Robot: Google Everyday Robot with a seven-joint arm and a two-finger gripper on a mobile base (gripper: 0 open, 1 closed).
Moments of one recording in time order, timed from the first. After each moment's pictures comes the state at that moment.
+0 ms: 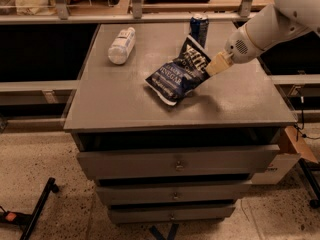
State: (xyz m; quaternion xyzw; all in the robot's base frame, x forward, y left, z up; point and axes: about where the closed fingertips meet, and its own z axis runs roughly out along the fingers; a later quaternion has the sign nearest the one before) arm 0.650 -0.164 0.863 -0.38 0.87 0.18 0.26
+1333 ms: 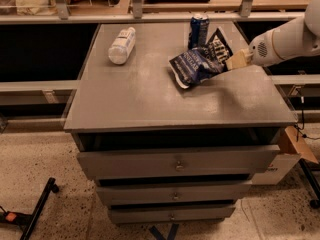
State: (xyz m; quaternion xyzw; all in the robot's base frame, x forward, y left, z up) arm 0.680 -0.229 0.862 -0.24 0.89 0.18 0.35
